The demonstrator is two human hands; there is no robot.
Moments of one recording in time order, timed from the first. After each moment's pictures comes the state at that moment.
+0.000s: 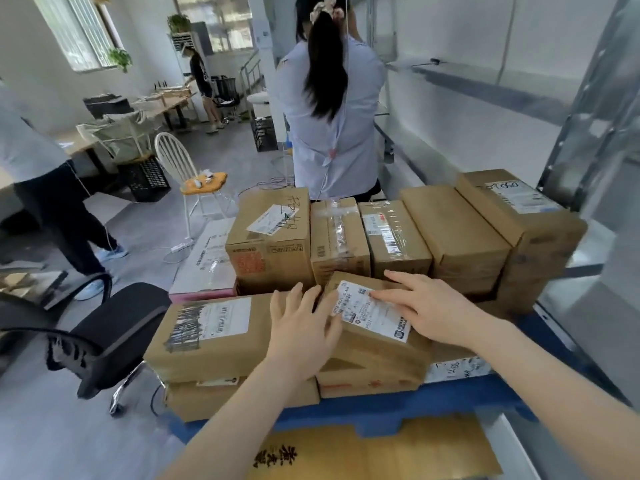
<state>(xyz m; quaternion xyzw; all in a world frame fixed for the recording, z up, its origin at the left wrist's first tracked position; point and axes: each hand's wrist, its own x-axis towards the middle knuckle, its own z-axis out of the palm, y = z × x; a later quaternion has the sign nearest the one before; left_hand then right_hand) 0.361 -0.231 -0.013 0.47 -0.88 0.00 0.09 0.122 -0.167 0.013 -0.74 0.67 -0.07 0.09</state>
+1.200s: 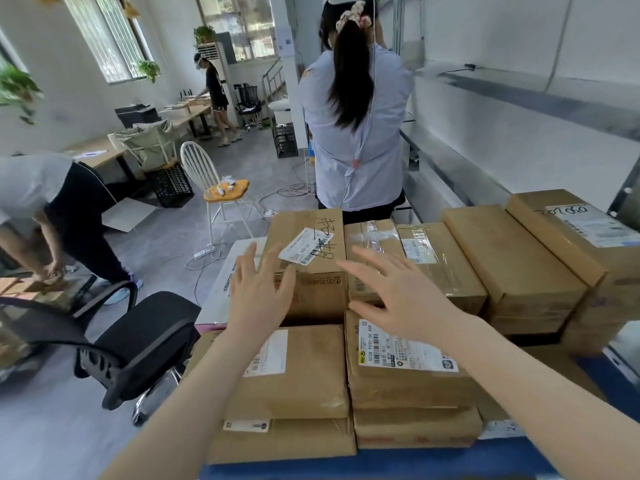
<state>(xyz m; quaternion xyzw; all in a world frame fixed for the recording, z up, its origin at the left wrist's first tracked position) 0.418 -0.348 0.055 0.57 -0.76 -0.12 0.29 0.194 -0.263 0.056 -0.79 0.58 -0.21 -0.03</state>
